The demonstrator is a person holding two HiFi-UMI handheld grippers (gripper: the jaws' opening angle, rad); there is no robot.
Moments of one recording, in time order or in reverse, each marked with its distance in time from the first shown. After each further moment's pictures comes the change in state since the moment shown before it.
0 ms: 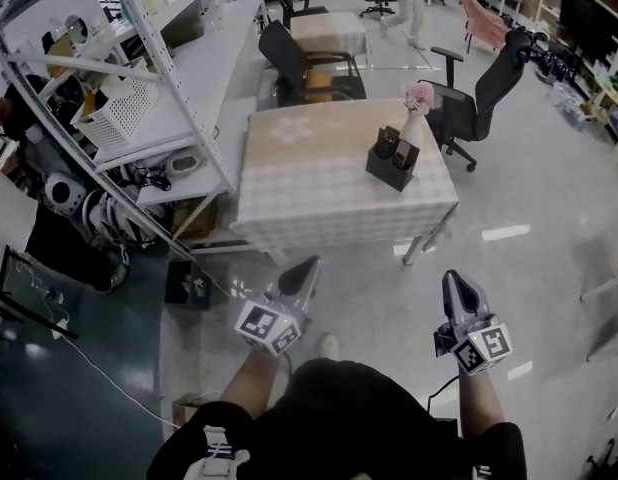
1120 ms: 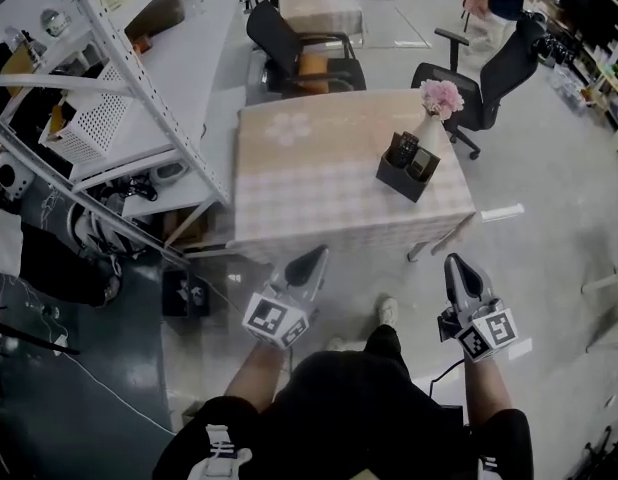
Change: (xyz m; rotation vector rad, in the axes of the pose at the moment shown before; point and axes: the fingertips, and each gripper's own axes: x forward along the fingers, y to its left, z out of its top) left arm 0.087 0.129 -0.010 0.006 0.016 -0.037; right arm 0.159 -0.034 -0.016 -0.025 0.033 -0.009
